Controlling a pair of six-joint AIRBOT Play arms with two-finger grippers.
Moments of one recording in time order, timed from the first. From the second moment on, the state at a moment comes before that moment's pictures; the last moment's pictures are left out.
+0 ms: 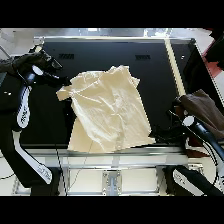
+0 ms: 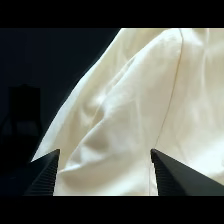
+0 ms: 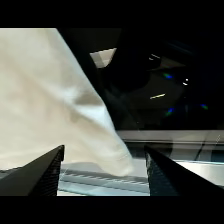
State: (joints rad) left arm 0.13 -1.94 1.69 1.09 -0.92 -1.16; right arm -0.12 -1.05 0.47 -1.09 1.11 1.54
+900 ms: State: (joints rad) left arm 0.10 -1.99 1.69 1.09 -0.90 -1.16; right arm -0.12 -1.06 0.48 -1.04 1.03 1.52
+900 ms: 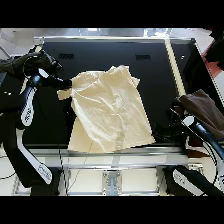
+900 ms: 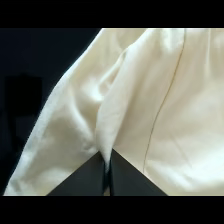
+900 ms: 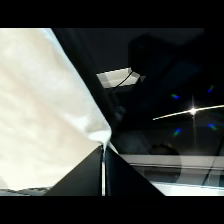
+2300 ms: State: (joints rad) left arm 0.01 -1.47 1.45 1.02 -1.00 -1.28; right arm -0.14 -1.48 1.82 -1.19 0.97 1.53
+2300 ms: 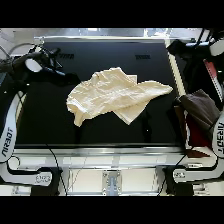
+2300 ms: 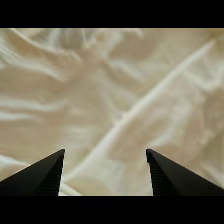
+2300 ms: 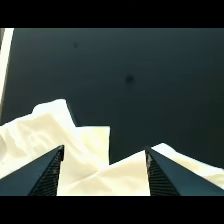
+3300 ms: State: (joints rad) left arm 0.27 -1.79 1.44 0.93 -1.27 -1.31; right arm -0.37 -0.51 1.09 -1.24 1.13 1.78
